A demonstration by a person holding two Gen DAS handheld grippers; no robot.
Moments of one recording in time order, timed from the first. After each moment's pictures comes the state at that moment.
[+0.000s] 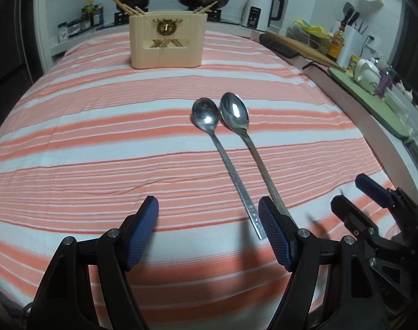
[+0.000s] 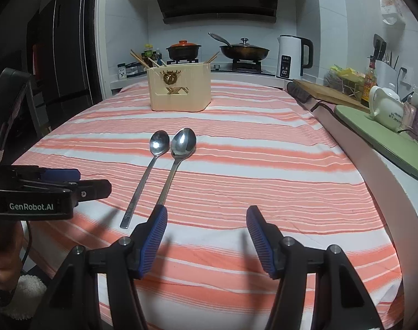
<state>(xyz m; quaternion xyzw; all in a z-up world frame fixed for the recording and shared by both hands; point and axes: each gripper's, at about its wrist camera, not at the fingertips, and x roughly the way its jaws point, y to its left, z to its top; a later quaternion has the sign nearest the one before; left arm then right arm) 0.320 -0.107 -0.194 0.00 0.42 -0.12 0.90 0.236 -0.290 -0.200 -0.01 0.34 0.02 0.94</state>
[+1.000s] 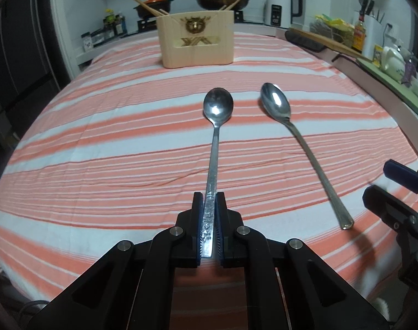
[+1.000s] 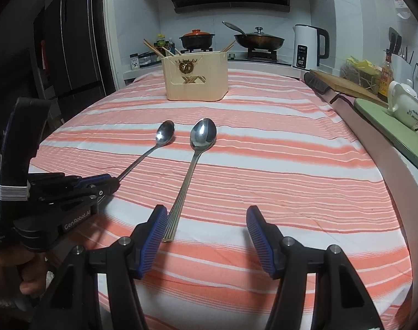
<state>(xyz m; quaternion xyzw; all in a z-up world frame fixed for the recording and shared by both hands) 0.316 -0.087 -0.213 0.04 0.40 -0.04 0.91 0.253 -0.274 -0.204 -0.01 0.38 0.07 0.92</state>
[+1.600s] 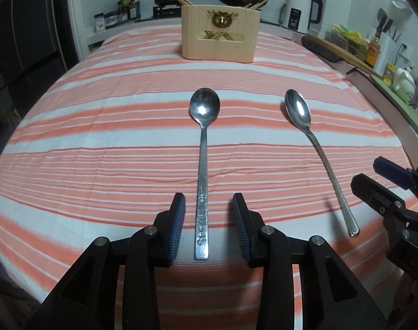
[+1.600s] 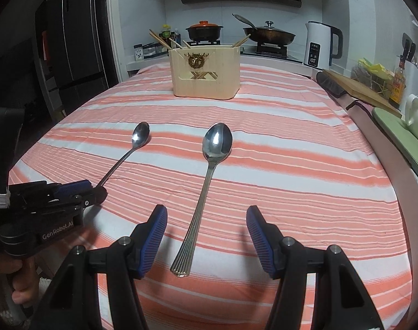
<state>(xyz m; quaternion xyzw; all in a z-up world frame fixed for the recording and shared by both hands) 0.326 -0.065 -0.210 -0.01 0.43 -0.03 0.90 0.286 -0.252 -0.200 -0.02 0.40 0.08 0.91</state>
